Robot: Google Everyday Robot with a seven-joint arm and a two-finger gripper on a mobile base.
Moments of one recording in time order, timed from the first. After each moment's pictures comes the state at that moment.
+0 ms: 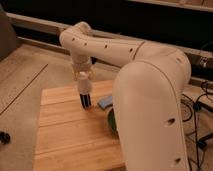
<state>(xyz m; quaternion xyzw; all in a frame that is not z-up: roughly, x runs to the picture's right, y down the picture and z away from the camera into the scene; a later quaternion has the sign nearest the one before) -0.113 -0.058 0.764 -0.21 0.17 0.65 0.71</state>
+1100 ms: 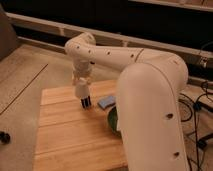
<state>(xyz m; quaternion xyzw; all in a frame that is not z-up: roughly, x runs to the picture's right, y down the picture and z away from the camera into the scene) -0.127 -0.036 0.793 -0.25 0.14 0.65 0.71</state>
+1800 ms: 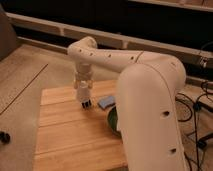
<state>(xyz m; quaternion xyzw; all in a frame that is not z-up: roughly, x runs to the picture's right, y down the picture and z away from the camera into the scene) -0.119 -0.005 0.816 -0.27 0.16 0.66 0.68</state>
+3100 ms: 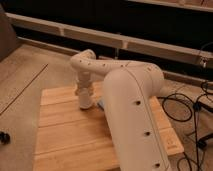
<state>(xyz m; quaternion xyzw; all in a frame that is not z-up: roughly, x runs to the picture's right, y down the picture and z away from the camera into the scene) -0.128 0.037 0.889 -0.29 0.19 0.62 0.70</state>
